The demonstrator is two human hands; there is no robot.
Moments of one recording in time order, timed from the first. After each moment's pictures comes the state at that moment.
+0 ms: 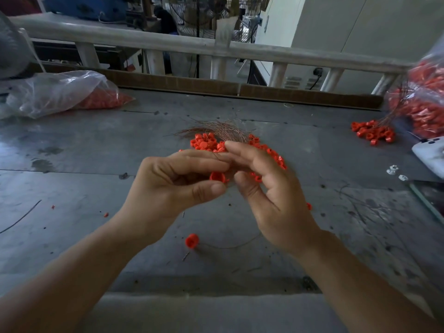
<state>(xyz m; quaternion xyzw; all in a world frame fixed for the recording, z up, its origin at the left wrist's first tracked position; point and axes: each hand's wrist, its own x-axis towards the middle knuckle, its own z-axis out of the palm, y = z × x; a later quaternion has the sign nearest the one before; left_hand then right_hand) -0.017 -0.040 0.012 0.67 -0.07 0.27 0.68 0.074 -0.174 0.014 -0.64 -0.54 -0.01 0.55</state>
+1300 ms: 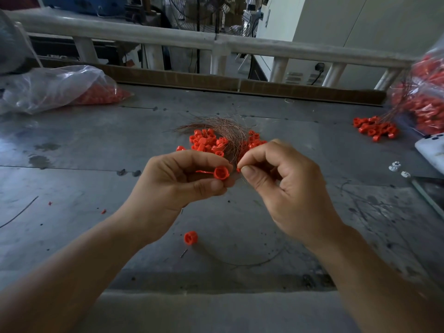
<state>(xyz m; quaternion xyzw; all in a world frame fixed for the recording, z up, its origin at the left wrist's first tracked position) -0.016 -0.036 0.008 0.63 -0.02 0.19 0.76 0.082 -0.183 0.027 -0.71 -0.52 -0.10 0.47</state>
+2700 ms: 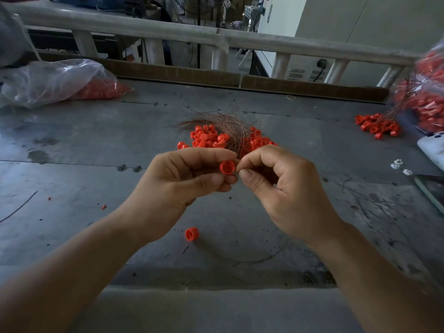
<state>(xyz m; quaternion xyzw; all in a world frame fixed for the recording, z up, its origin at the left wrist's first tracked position) -0.014 -0.044 0.012 0.63 0.00 0.19 0.76 0.082 -0.184 0.025 -0.73 -0.51 -0.02 0.46</state>
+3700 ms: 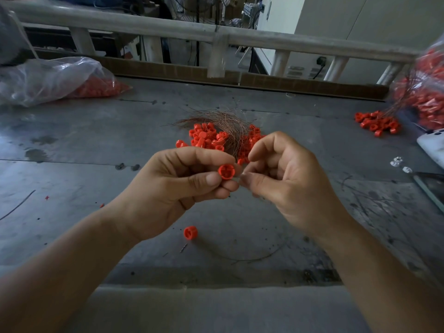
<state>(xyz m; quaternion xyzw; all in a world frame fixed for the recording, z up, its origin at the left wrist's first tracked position) -0.016 -0.038 0.011 0.56 -0.06 0.11 0.82 0.082 -0.188 0.033 -0.69 -0.43 0.15 0.57</state>
